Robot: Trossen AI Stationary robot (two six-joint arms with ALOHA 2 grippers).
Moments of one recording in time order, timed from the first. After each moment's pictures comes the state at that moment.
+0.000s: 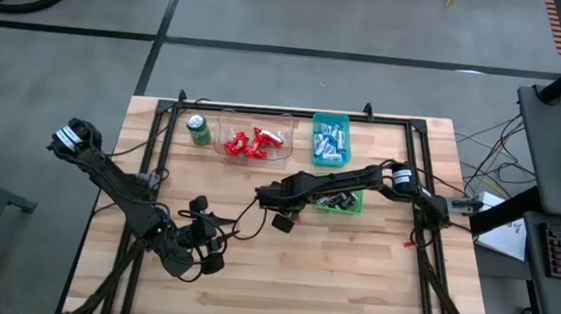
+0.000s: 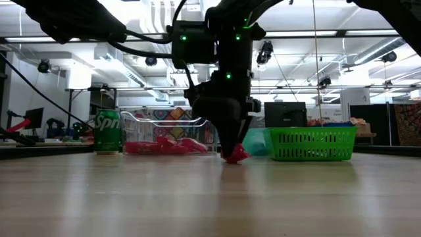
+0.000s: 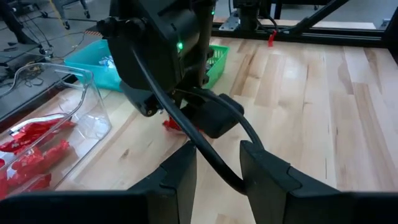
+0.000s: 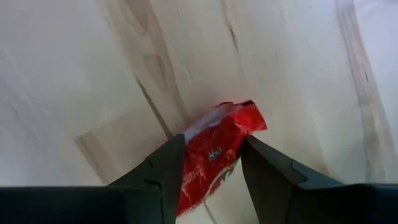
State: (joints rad) left arm -0.74 1.34 0.76 -0.15 -1.00 -0.62; right arm 0.03 2.24 1.74 -1.00 0.18 0.44
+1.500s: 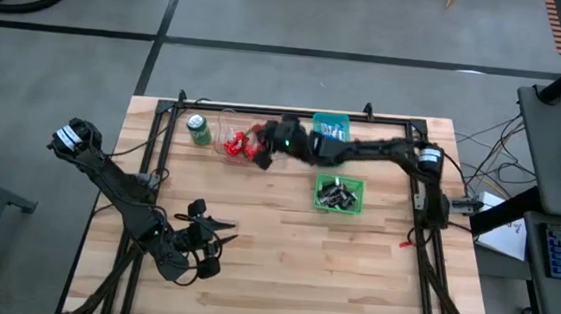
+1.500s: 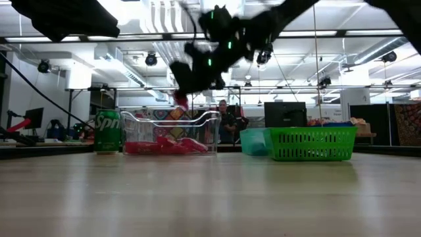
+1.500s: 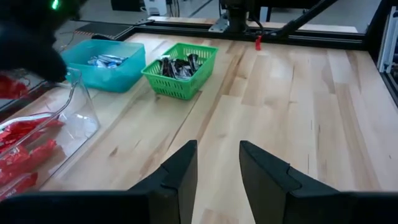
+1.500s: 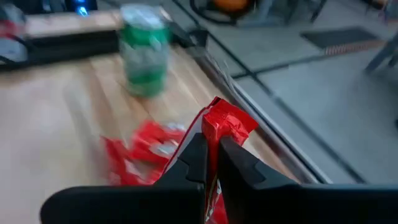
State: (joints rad) left arm -0.78 1.34 0.76 -0.15 -1.00 -0.65; right arm -0.23 2.02 1.46 0.14 0.30 -0.02
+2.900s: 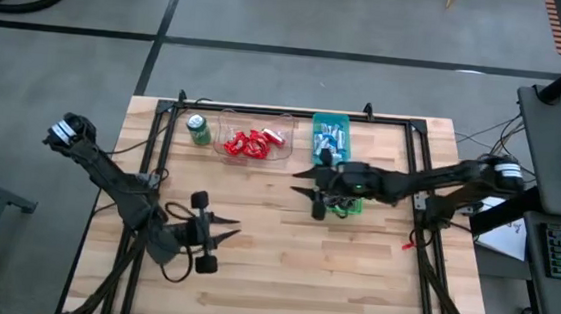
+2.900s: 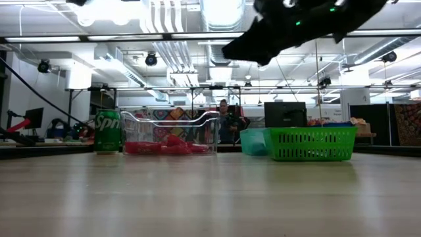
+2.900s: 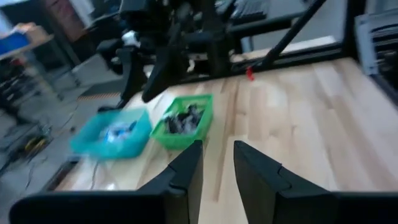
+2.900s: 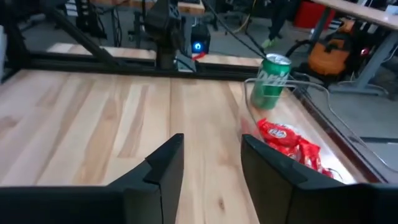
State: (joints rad) left arm -0.73 1.25 0.76 0.05 -0.99 -0.13; right arm -0.02 1.43 0.74 0.45 0.09 -0.11
